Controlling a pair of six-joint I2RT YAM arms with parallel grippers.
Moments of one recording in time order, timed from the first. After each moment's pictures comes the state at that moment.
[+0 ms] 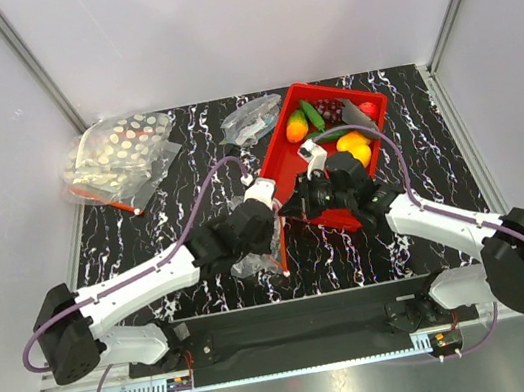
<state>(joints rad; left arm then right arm) -1.04 1.27 0.93 -0.47 -0.32 -0.47 0.66 1.29 0.75 0.11 -0.37 0.61</state>
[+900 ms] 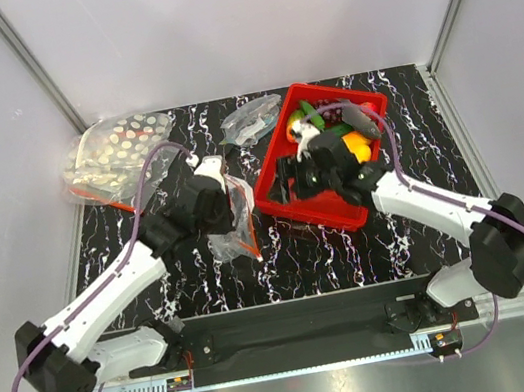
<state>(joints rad) -0.76 1.11 0.98 -0.60 -0.22 -0.46 0.66 1.39 0.95 -0.12 -0.21 0.53</state>
